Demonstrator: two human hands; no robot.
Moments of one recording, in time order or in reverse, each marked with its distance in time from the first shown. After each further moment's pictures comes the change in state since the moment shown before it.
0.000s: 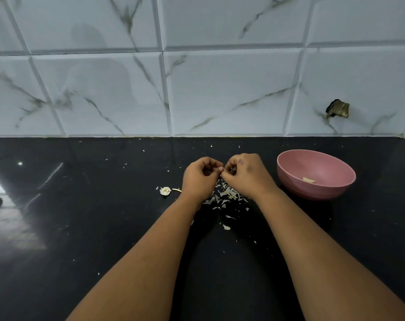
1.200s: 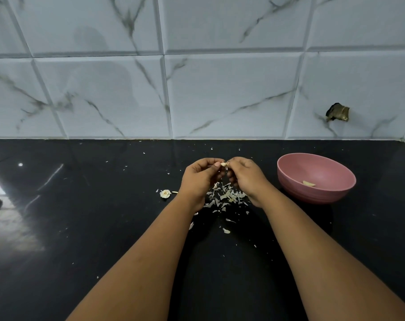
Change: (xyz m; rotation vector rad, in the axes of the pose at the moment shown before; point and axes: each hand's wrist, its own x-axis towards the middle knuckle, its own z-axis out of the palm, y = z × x) left_hand -0.001 0.009 -0.002 -0.638 -0.135 -0.225; right_hand 0.003 -0.001 0.007 0.766 -0.118 0.375
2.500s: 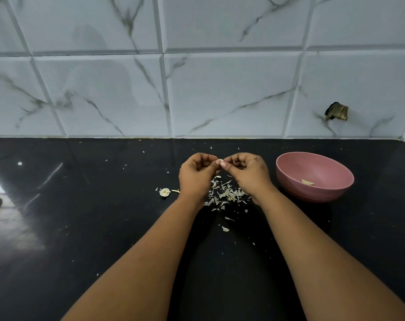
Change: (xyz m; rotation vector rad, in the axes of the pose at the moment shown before) left_hand -0.002 0.000 0.004 0.147 0.195 0.194; right_hand 0.003 0.008 -0.004 -0.086 0.155 -0.170
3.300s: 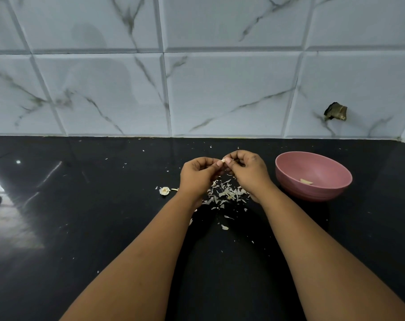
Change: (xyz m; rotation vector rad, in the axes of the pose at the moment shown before) left_hand -0.001 0.003 -0.003 -0.077 -0.160 -0.109; right_hand 0.001 -0.003 -0.001 -0.038 -0.023 -0.021
